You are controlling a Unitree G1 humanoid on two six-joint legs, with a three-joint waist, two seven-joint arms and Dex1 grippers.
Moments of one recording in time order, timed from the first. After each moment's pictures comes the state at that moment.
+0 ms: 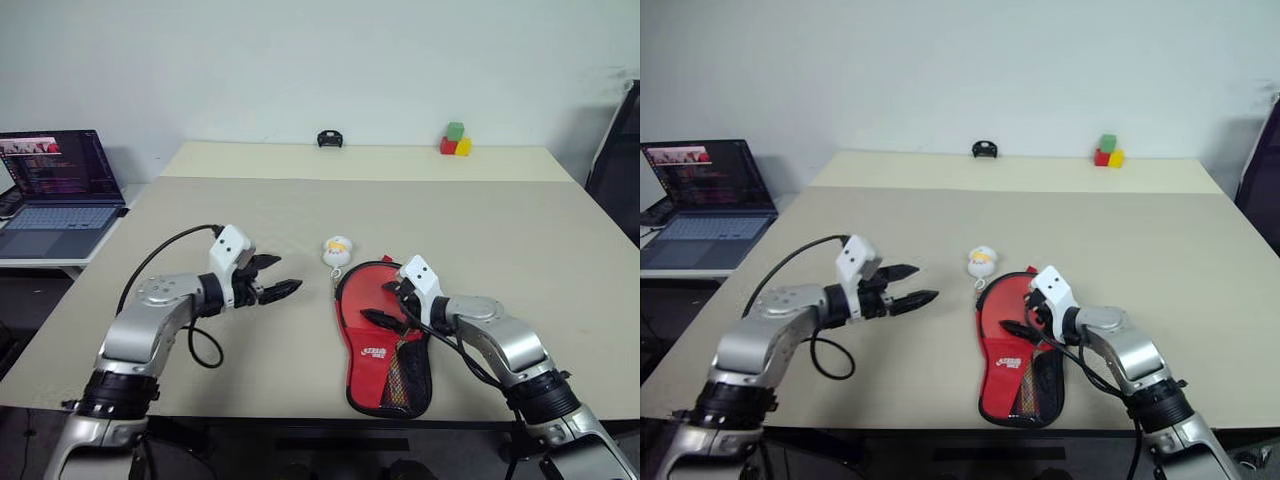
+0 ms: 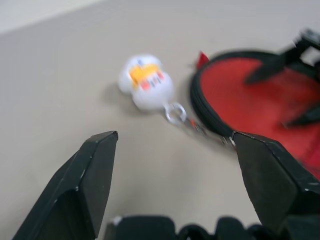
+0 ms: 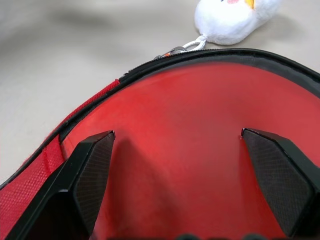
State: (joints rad) left arm -0.55 0.60 -0.01 0.07 -0.35 0.54 -0.82; right arm -0.49 -0.40 0.25 0.01 0.27 0.62 0.65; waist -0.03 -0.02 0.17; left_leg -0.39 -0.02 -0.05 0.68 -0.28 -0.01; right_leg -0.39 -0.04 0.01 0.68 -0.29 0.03
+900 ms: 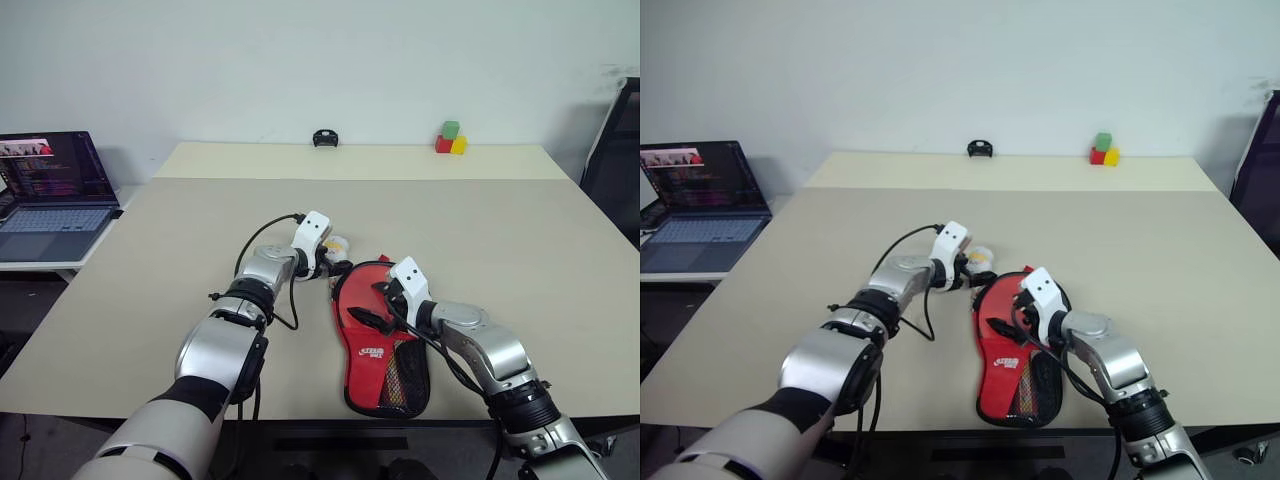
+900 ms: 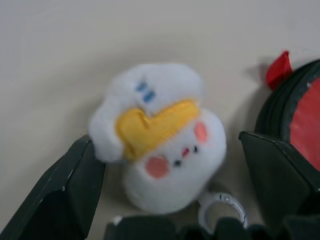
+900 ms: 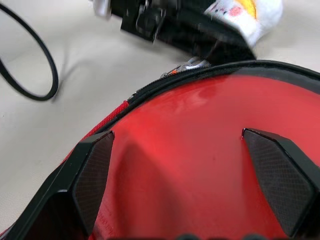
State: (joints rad) left arm -1.16 0.21 -0.10 1.26 -0.03 0.19 -0.67; right arm -0.45 -0.30 0.22 -0.03 0.25 0.65 0.60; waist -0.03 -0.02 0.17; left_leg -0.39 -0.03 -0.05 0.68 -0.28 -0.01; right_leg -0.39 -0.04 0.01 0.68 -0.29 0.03
